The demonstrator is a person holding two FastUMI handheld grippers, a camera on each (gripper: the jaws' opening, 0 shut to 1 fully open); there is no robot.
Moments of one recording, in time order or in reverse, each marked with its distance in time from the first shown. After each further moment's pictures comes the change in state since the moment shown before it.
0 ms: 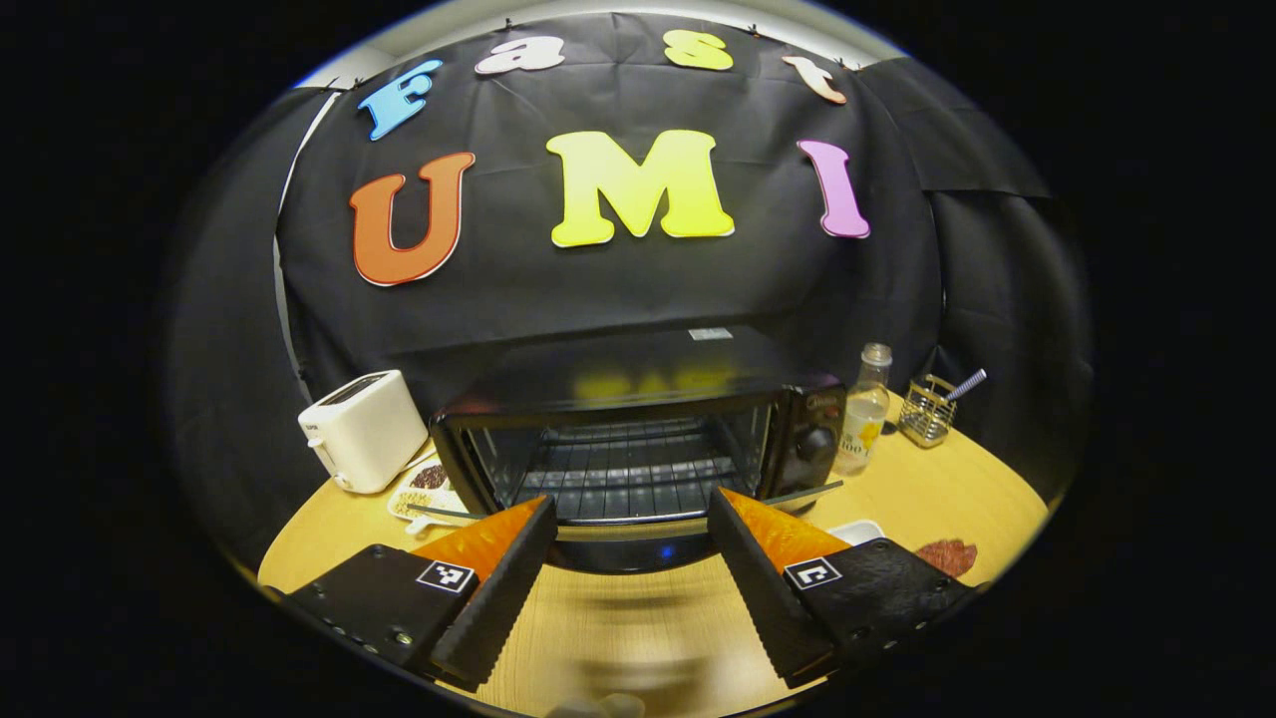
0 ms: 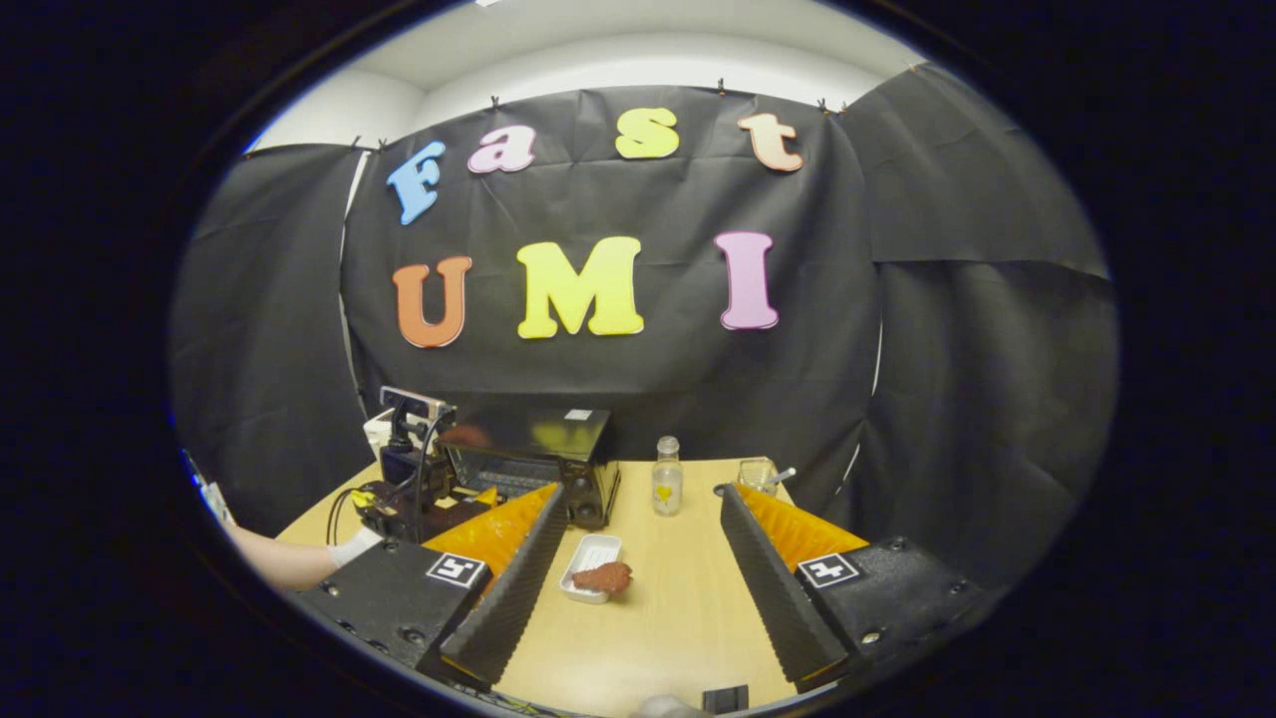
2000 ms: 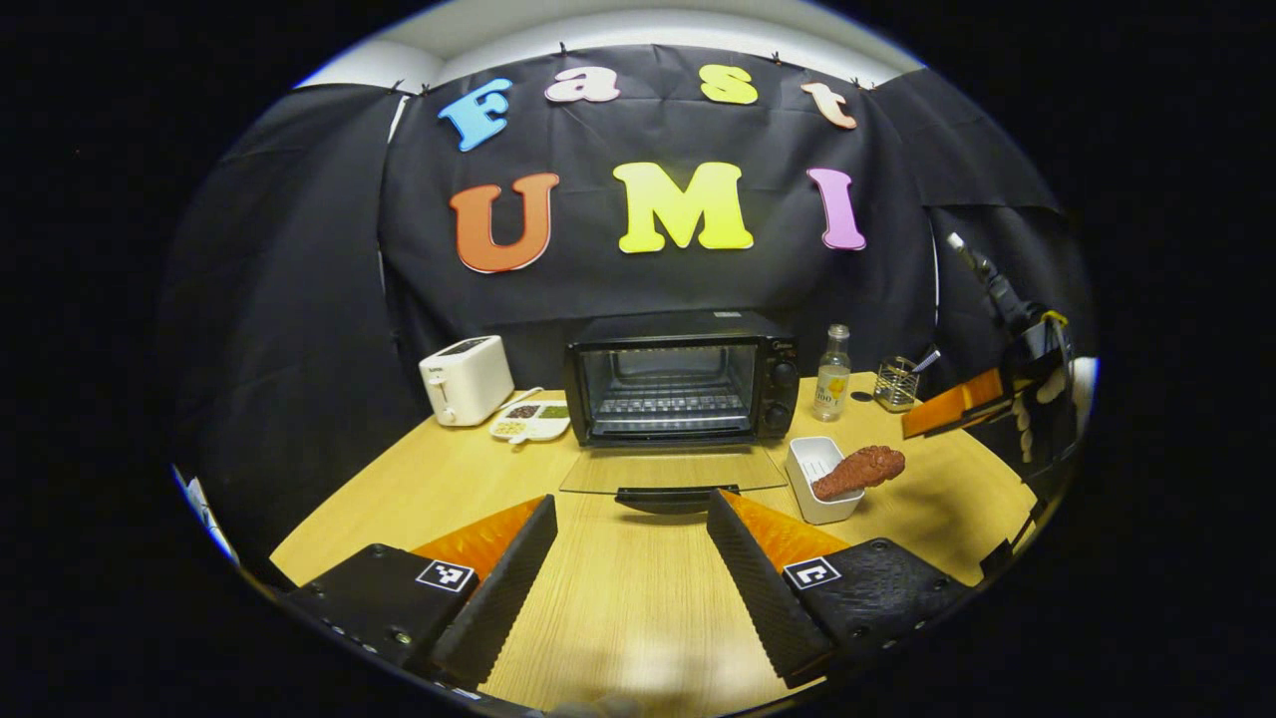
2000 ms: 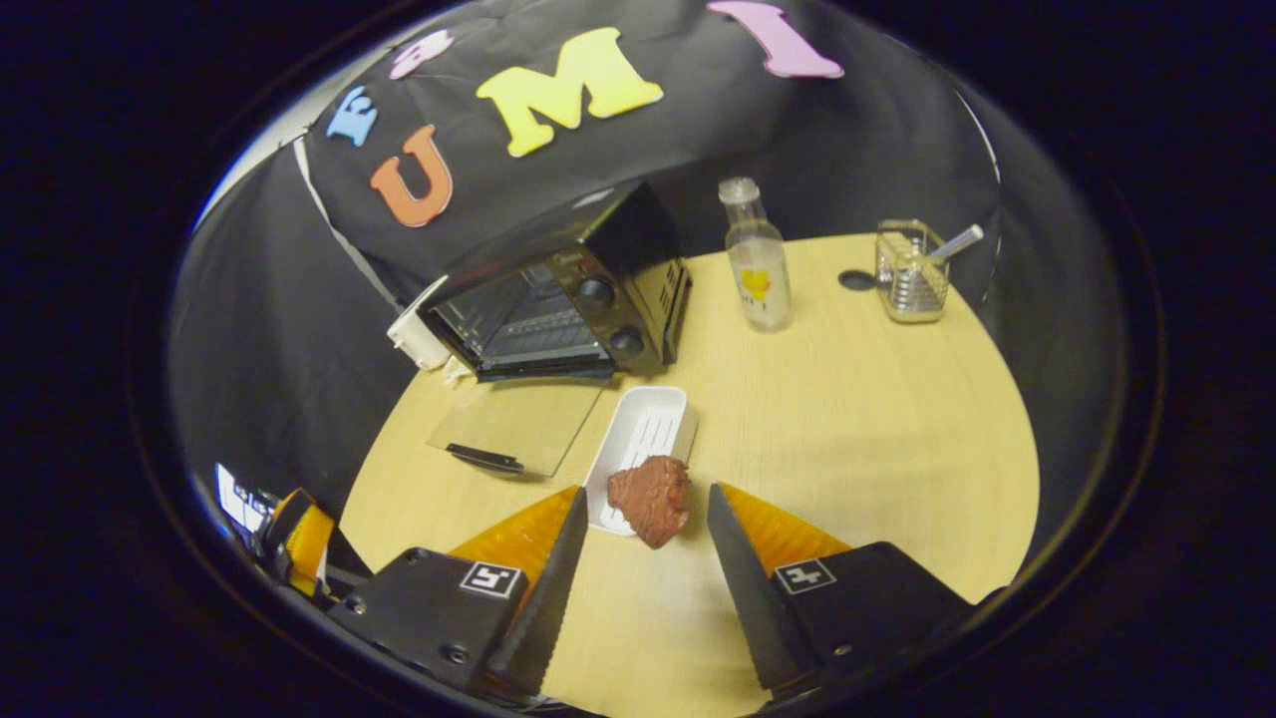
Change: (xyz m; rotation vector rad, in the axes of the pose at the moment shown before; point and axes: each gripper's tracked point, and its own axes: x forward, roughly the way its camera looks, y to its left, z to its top) left arm -0.212 0.024 -0.041 -0.065 -0.028 0.165; right arm 0.198 0.020 -0.222 0.263 0.625 0.329
